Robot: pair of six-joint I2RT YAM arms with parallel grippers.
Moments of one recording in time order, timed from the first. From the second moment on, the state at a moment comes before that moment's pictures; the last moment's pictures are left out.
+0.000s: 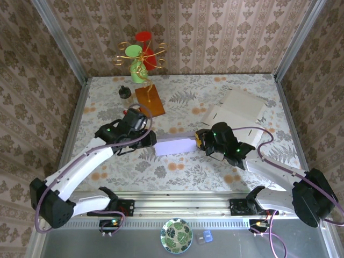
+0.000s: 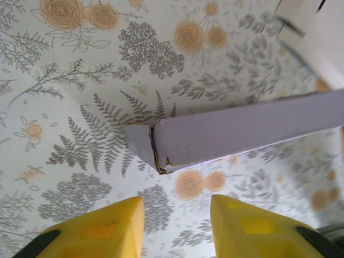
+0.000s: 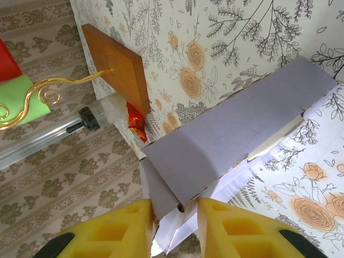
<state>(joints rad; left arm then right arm) -0.67 1.15 1.06 -0.89 0.08 -0.73 0.61 1.17 0.61 -0.03 -0.07 1.81</state>
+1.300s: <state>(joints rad) -0.52 1.09 0.78 -0.55 0.29 -1.09 0.61 1.17 0.61 -0.04 -0.07 1.81</state>
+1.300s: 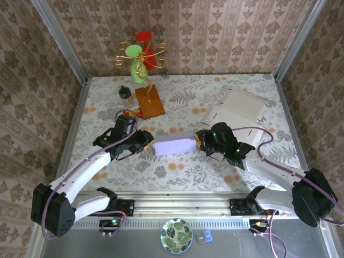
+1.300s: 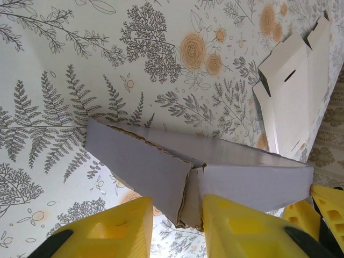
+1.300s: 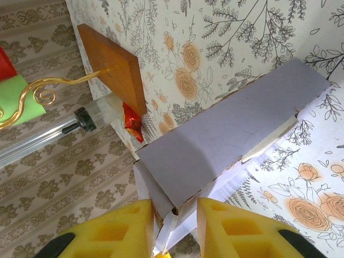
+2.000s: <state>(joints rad) -0.51 1.04 0.67 -0.42 0.32 -1.10 0.61 1.17 0.62 -0.07 -0.08 1.81</state>
